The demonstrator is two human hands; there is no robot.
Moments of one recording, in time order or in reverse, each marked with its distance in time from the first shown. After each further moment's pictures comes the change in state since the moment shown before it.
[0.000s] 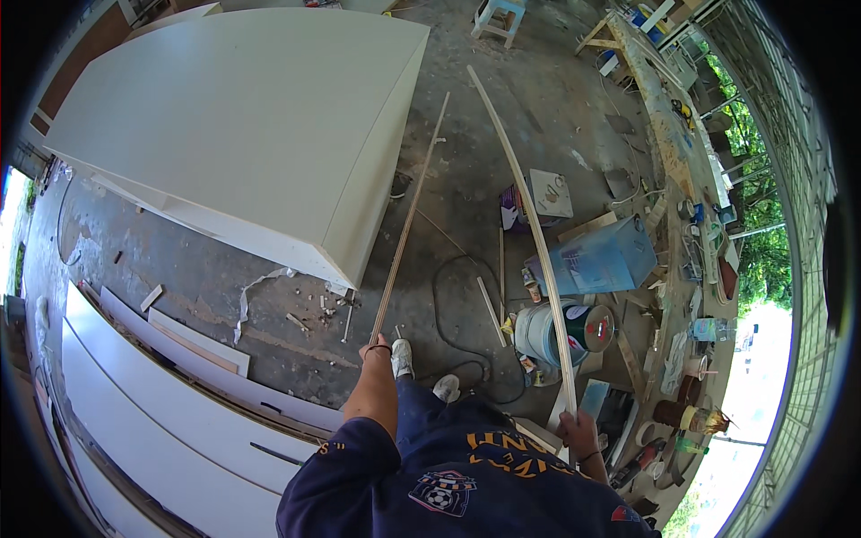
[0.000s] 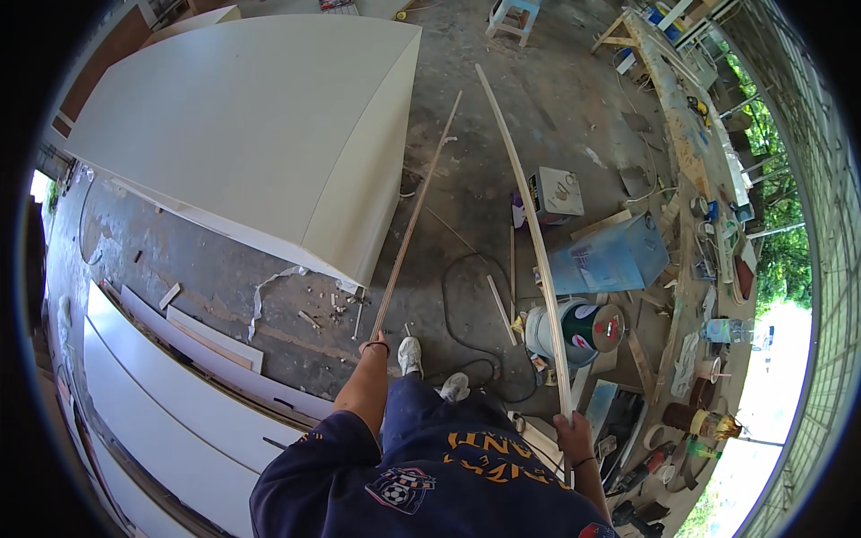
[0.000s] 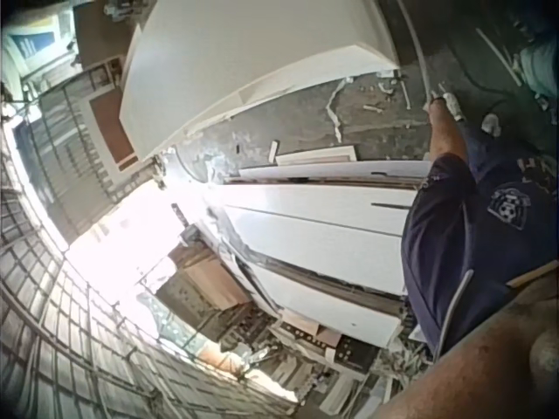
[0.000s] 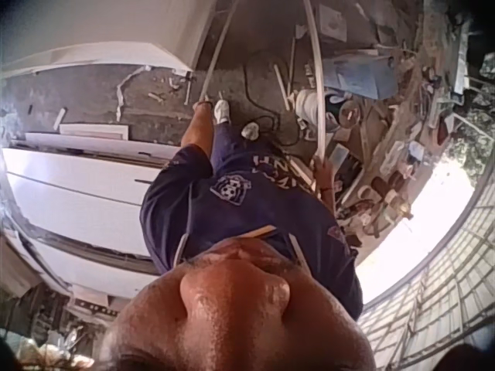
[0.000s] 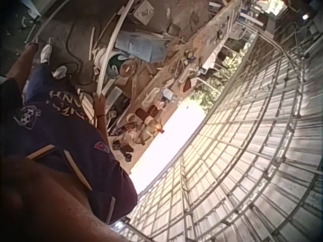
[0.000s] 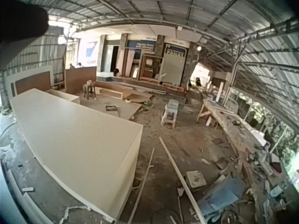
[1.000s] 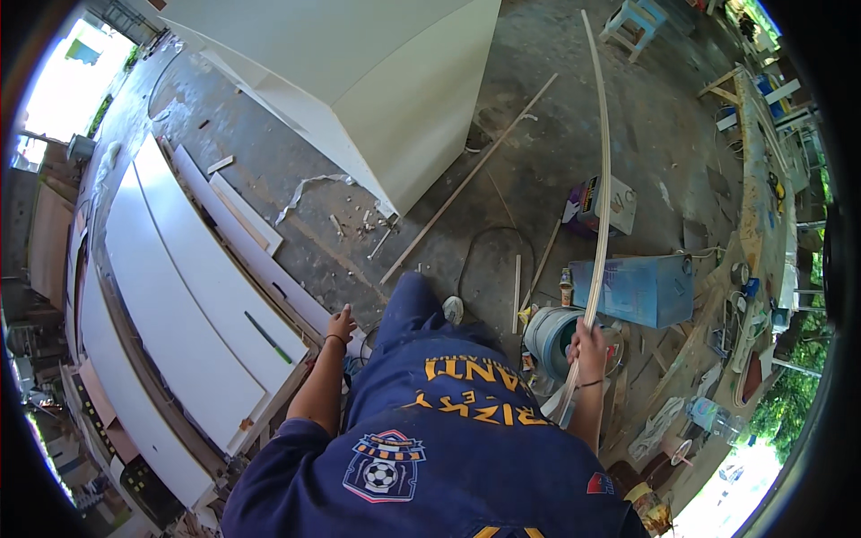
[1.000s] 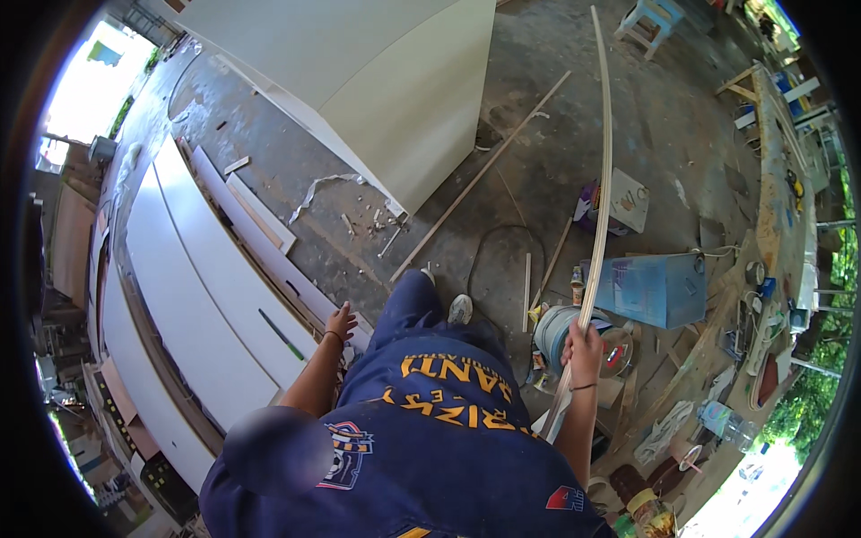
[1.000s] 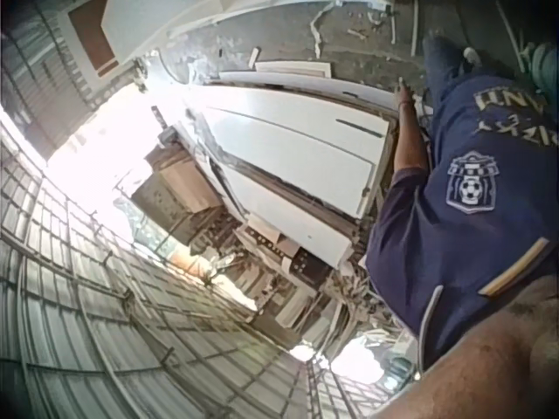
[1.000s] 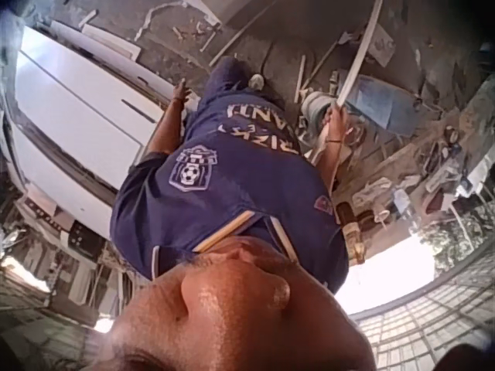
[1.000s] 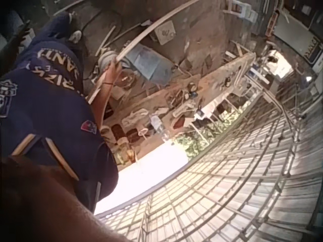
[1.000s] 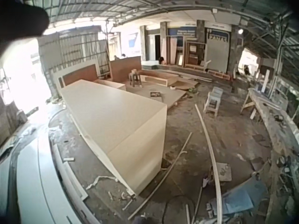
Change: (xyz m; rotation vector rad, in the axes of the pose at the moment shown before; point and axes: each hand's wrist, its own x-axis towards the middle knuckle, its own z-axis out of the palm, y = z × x) left_hand -0.085 -0.196 -0.107 -0.395 -0.146 0.212; right_hand 0.186 -0.046 -0.061 0.446 -0.373 -0.211
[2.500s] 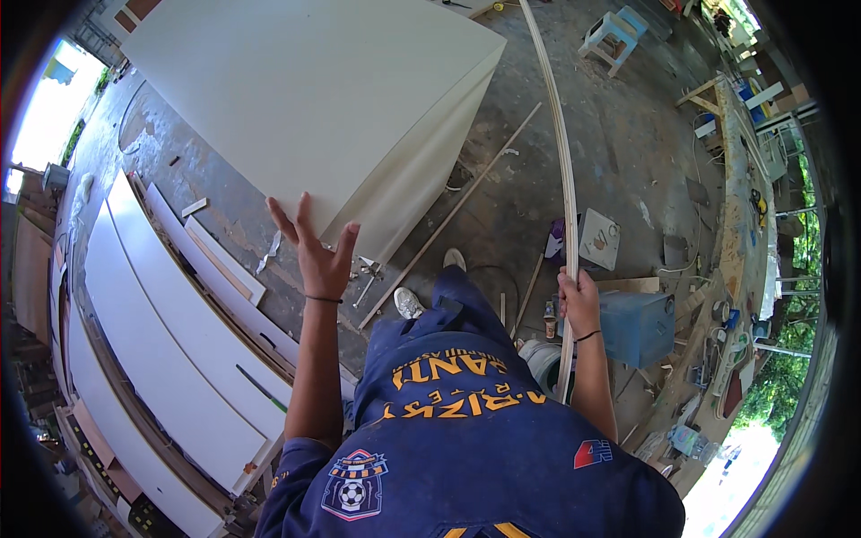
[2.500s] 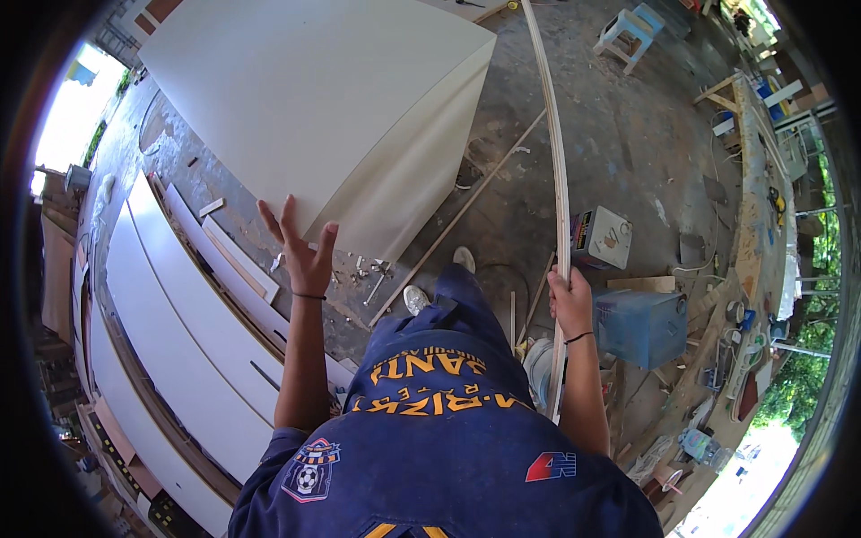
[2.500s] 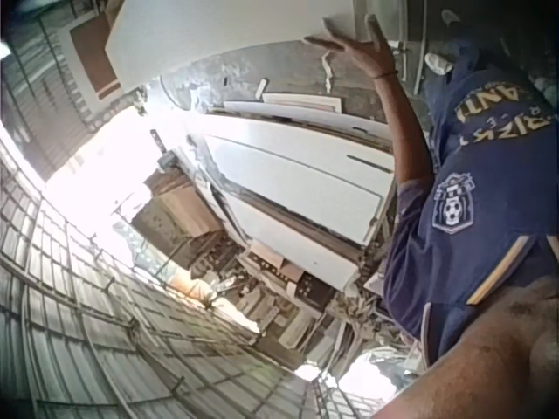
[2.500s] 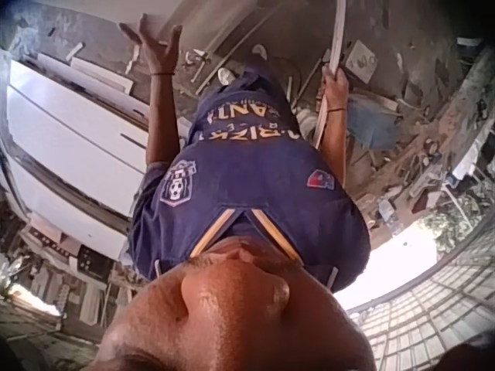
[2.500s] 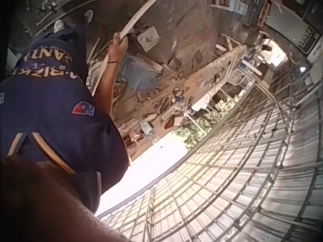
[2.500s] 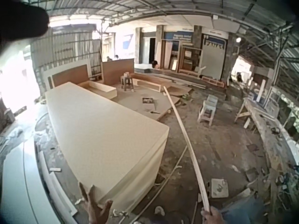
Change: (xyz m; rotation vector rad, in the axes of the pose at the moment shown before) left_hand -0.166 0.406 0.102 0.242 0.443 1.524; right_hand 0.138 -0.179 0.139 -0.196 -0.112 -0.224
